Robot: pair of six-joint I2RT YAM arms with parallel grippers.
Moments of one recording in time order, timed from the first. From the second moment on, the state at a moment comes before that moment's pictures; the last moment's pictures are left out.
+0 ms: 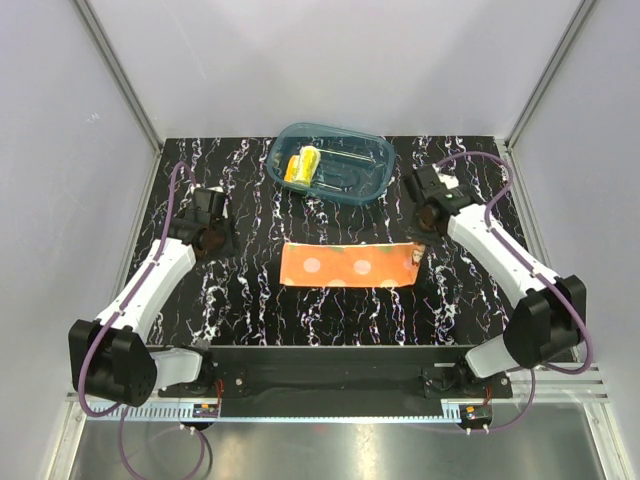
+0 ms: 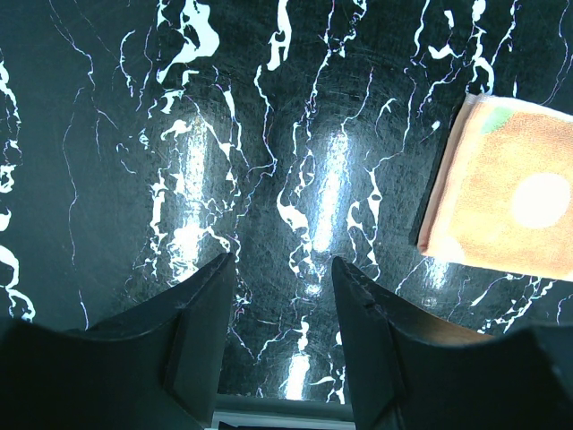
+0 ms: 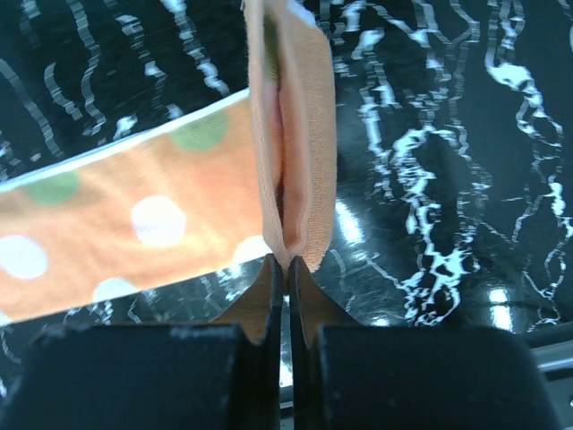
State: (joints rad) left arm -0.22 1.24 0.99 -0.78 -0.14 -0.36; right arm 0.39 1.47 1.27 -0.95 0.30 0.68
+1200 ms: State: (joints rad) left arm -0.22 1.22 0.99 -0.78 -0.14 -0.36; right arm 0.93 1.97 1.83 -1.06 0.38 0.77
